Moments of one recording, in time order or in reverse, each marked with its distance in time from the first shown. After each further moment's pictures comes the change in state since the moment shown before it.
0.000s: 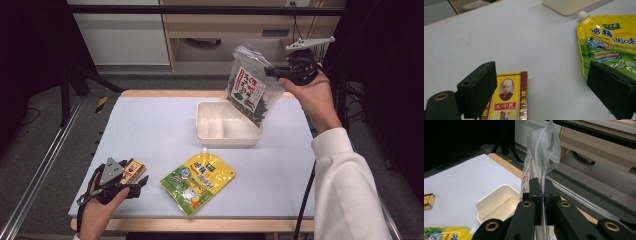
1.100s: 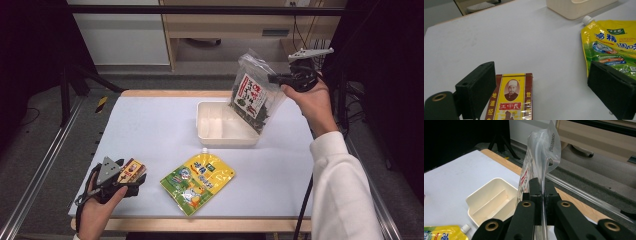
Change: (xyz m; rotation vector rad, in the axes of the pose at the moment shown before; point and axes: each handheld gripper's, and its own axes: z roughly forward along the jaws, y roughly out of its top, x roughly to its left) left arm 0.003 0.000 -0.003 -0.021 0.028 -0.025; right arm -0.018 -0.029 0.014 0.019 -0.020 0.054
